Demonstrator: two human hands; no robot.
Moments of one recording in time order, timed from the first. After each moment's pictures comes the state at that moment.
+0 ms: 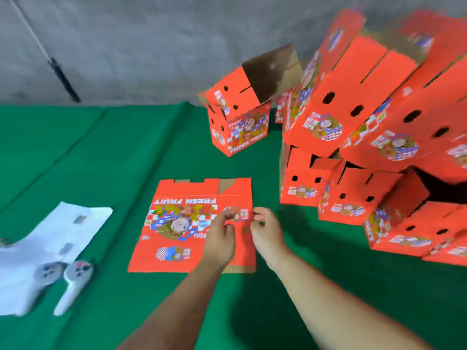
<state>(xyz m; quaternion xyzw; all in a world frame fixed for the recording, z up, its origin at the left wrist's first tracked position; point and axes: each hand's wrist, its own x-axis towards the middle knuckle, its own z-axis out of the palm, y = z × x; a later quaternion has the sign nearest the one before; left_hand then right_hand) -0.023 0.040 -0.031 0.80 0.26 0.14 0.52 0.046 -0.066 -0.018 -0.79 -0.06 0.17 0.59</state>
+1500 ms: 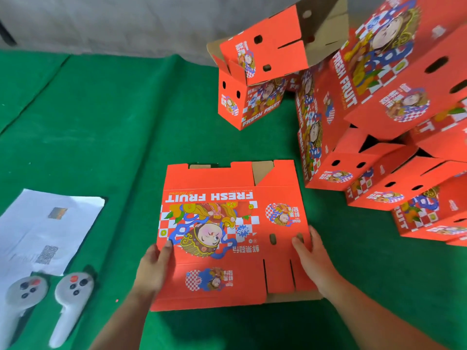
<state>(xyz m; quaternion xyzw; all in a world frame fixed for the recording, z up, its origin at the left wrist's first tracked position) -0.140 0.278 -0.166 0.70 0.45 0.06 0.54 0.031 -0.059 -0.129 -0.85 0.13 0.21 0.47</state>
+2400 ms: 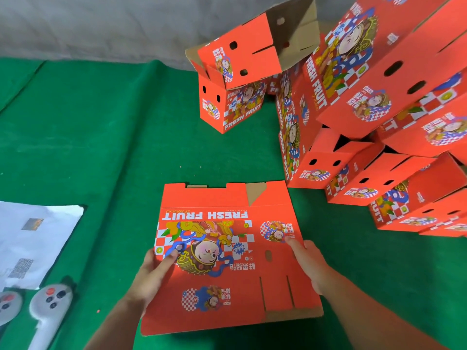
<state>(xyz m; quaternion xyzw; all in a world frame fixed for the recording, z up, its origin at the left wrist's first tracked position) -0.139 0.252 -0.153 0.59 0.39 -0.04 0.70 0.038 -0.088 -0.119 -0.81 0.21 0.27 0.47</state>
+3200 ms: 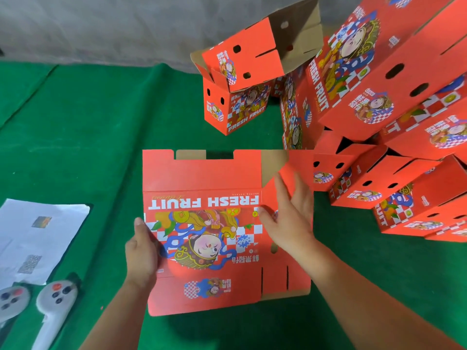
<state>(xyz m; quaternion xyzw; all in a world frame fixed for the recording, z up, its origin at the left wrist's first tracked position) -0.098 0.249 -0.102 0.57 0.46 0.21 0.64 0.065 -0.016 -0.049 -0.95 -0.18 -0.06 0.23</state>
